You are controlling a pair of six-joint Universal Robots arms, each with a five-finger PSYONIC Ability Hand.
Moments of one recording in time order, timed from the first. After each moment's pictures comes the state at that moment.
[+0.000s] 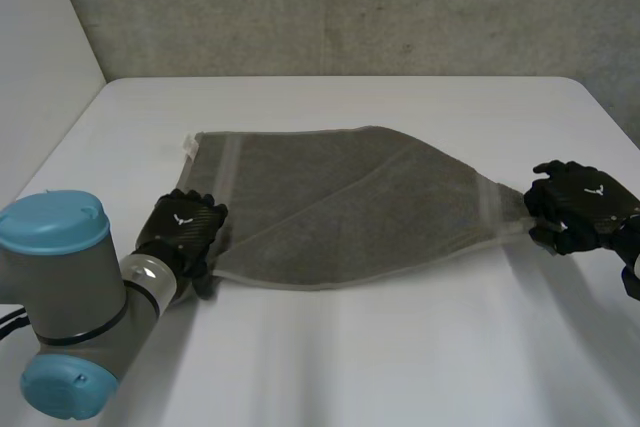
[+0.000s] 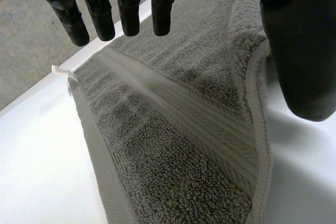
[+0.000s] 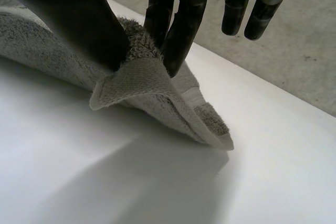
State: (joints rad) left arm 4.32 -1.99 -1.81 3.43 -1.57 3.52; right arm 1.35 -1.32 1.88 -0.17 0.82 2.72; left_hand 0.28 0.25 0.21 0.22 0.06; right_hand 1.34 1.33 0.16 0.15 1.14
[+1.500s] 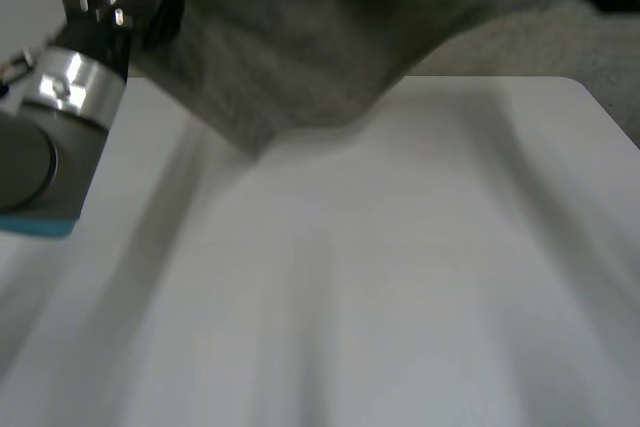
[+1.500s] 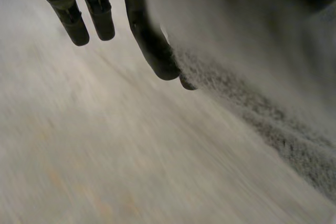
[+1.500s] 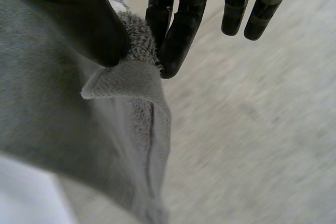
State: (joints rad) left arm 4.44 -1.82 -1.57 3.96 -1.25 3.44; right arm 1.53 -1.38 1.29 -0.29 0.90 2.84; left_hand 1.29 1.34 0.21 0.22 1.17; right_hand 1.34 1.34 0.16 0.15 1.15
